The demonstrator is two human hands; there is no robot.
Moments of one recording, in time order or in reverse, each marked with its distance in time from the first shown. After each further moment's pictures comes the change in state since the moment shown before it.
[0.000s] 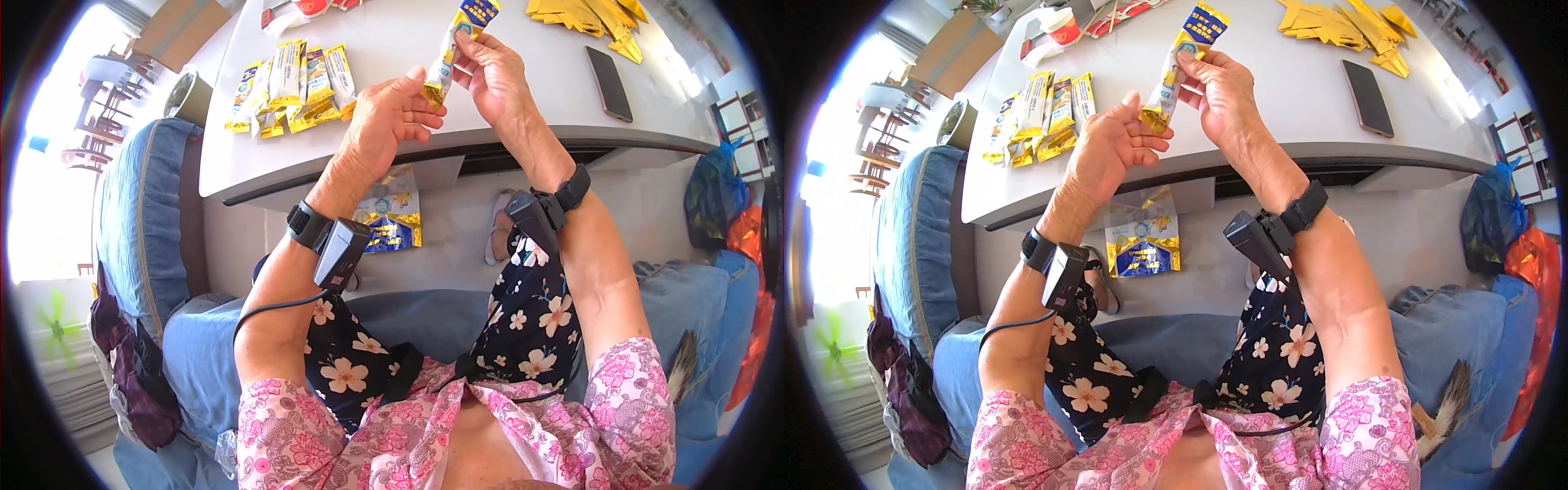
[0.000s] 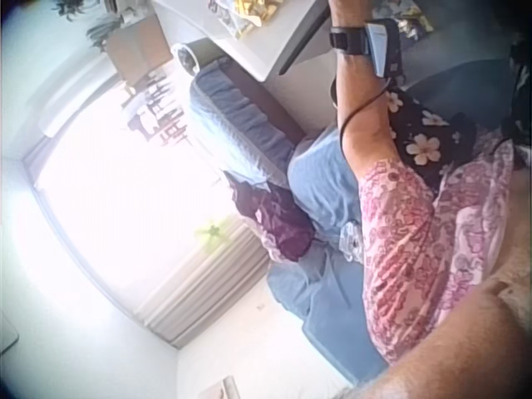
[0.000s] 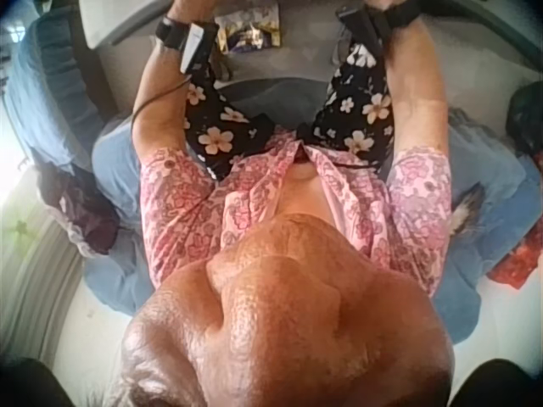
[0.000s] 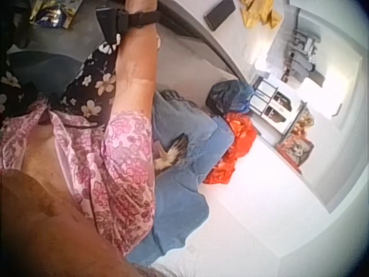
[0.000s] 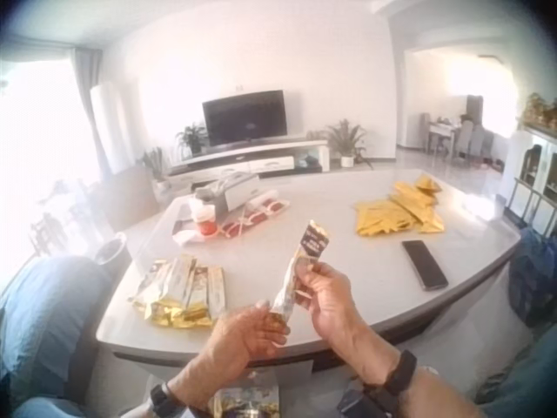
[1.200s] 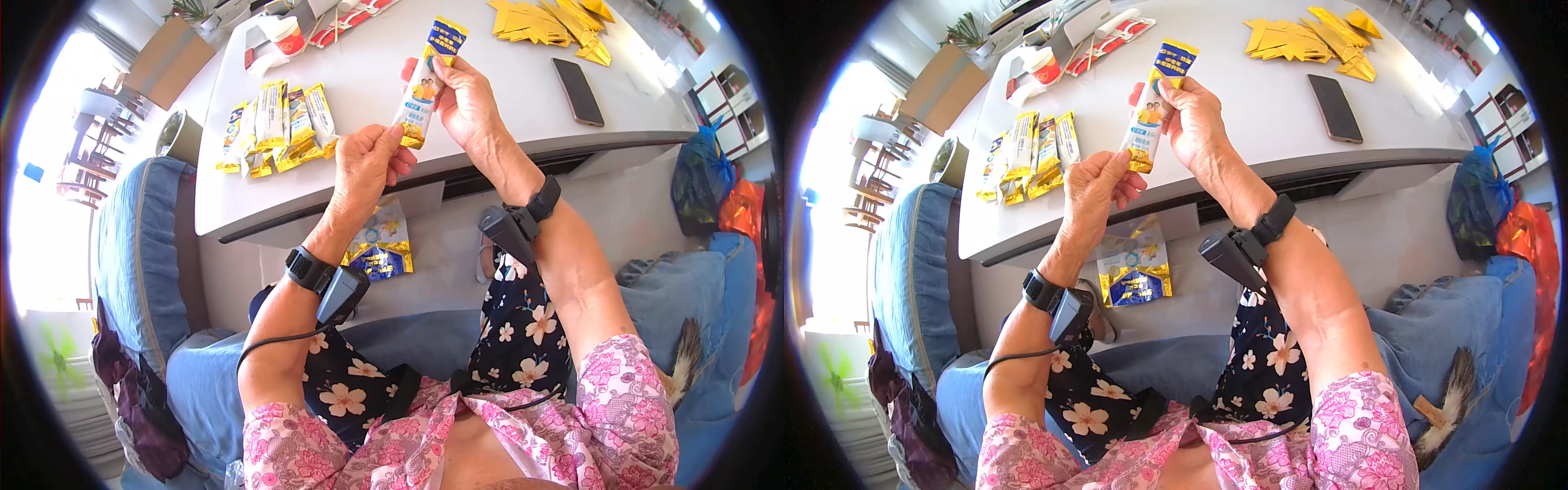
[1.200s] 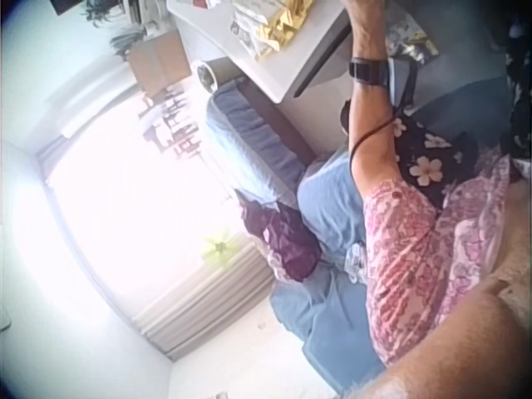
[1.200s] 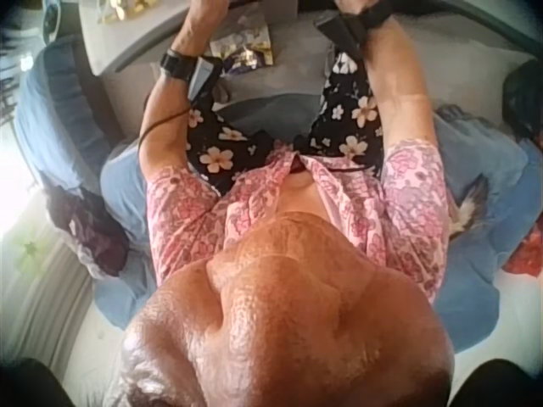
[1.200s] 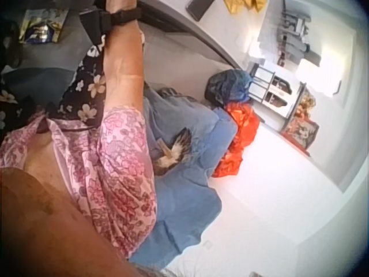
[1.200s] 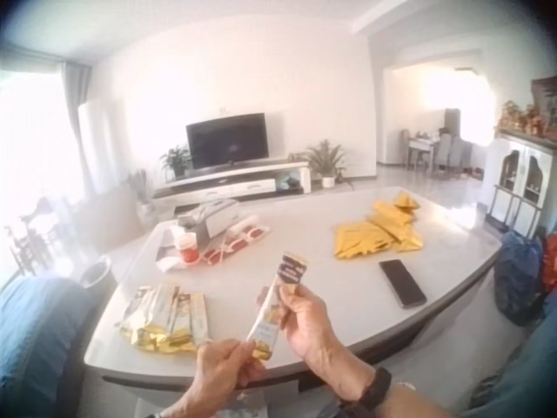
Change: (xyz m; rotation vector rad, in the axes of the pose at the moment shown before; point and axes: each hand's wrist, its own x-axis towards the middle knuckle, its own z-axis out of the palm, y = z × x) left_hand -0.012 -0.010 0.014 0.368 0.125 0.190; right_hand -0.002 -0.013 0.004 0.146 -0.130 -0.090
